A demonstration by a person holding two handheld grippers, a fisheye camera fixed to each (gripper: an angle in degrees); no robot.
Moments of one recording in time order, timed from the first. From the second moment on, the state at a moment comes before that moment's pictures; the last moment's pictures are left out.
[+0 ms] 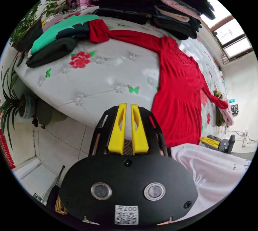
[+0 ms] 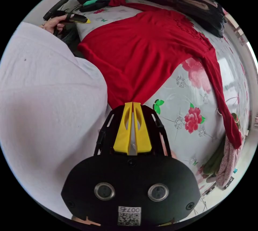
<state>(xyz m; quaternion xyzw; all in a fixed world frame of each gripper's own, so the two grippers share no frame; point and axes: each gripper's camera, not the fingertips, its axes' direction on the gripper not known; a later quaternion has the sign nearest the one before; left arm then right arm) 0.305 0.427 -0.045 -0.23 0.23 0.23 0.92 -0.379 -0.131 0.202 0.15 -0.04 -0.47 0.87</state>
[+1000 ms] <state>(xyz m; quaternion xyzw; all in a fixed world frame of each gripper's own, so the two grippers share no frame) 0.249 0.142 -0.023 -0.07 0.58 0.23 0.78 -0.398 -0.146 0.213 0.14 -0.09 -0.15 0.97</state>
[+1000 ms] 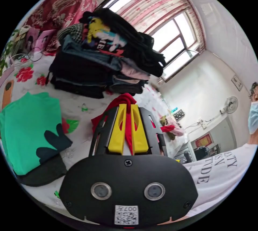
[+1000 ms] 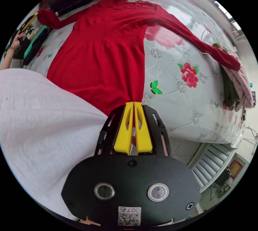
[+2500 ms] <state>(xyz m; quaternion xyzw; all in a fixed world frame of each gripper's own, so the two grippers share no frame) 0.446 0.435 0.026 -0.18 0.30 0.53 0.78 -0.146 -0.201 0.166 0.29 -0.29 -0.03 0.91</state>
